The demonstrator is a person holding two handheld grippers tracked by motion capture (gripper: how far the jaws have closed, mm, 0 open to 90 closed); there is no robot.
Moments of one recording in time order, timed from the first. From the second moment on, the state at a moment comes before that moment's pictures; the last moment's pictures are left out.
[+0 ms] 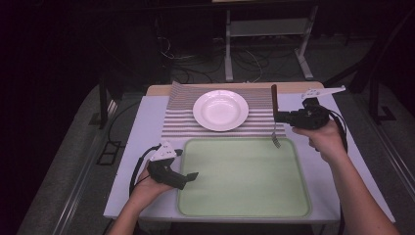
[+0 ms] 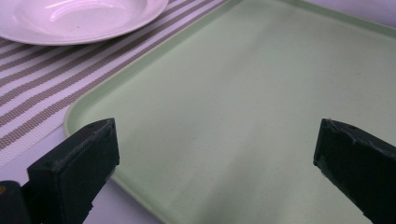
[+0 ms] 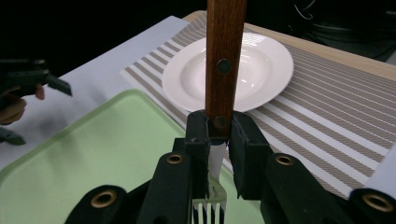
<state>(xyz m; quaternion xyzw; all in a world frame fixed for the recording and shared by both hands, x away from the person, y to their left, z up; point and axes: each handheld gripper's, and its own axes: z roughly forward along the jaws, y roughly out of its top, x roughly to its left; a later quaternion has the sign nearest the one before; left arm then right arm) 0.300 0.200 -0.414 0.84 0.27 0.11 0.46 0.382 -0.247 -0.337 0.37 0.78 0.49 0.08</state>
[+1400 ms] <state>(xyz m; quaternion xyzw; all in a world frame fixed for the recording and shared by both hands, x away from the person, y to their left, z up) 0.329 0.141 -0.358 0.82 0.20 0.09 0.53 0.320 -0.194 -0.379 0.29 0.81 0.51 0.04</state>
